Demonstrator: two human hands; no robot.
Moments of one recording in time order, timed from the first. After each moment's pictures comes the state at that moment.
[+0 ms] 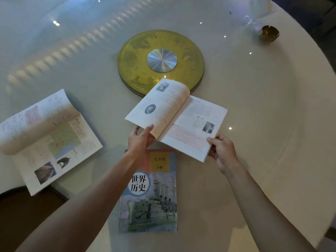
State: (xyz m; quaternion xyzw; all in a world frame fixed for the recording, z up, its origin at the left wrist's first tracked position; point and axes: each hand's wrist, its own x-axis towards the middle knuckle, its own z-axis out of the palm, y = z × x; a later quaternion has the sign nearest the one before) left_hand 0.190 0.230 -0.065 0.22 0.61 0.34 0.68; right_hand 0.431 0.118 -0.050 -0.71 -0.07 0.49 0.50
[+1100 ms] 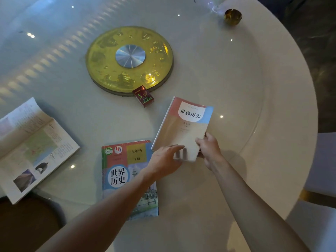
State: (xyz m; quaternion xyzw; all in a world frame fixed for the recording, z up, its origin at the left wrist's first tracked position) left_hand 0.285 0.108 -0.059 0.84 0.40 -0.03 0.37; right_hand 0.454 0.054 -0.059 -0.75 -0.06 0.47 0.46
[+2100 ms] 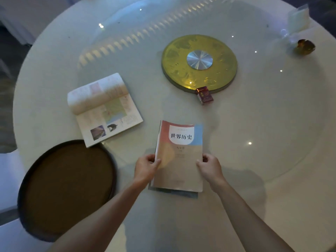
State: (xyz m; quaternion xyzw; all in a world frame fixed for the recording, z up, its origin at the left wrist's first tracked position) left_hand 0.057 0.064 -0.060 0.46 0.72 0.18 0.50; right_hand 0.284 0.029 -0.063 -0.79 -0.30 0.47 0.25
